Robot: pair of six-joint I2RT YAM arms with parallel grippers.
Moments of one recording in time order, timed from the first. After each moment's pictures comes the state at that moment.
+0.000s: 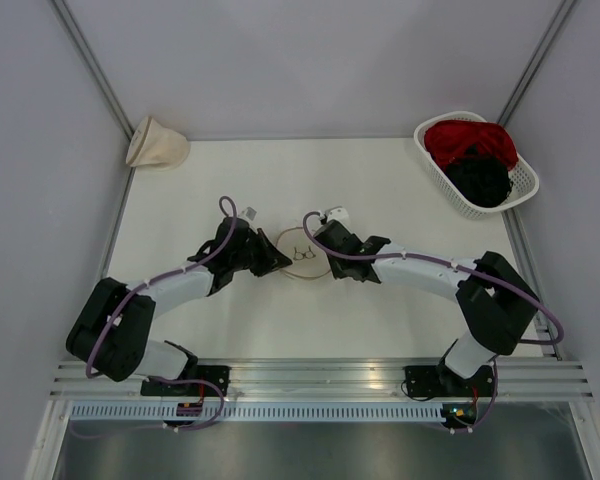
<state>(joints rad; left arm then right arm) -0.48 1.39 0.60 0.14 0.29 -0.93 0.85 1.61 1.00 -0.41 0.39 0.41</state>
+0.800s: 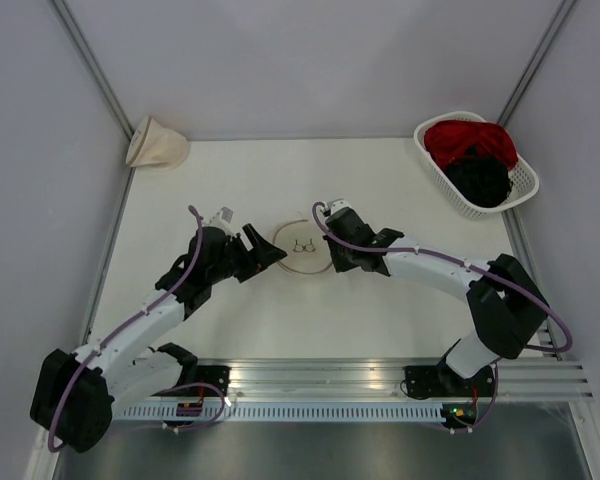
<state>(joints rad) -0.47 1.05 0.57 -0.05 0.21 -0.92 0.76 1.59 1.02 -0.37 0.21 0.33</state>
